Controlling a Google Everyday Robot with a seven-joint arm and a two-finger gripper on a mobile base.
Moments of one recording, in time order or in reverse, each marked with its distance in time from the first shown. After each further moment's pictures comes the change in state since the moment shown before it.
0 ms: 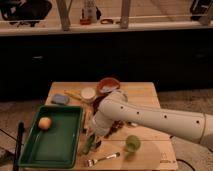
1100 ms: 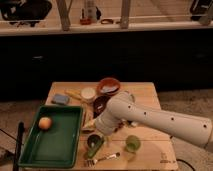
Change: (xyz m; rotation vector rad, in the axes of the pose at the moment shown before) arm 0.013 0.014 -0.008 0.027 -0.017 -0.009
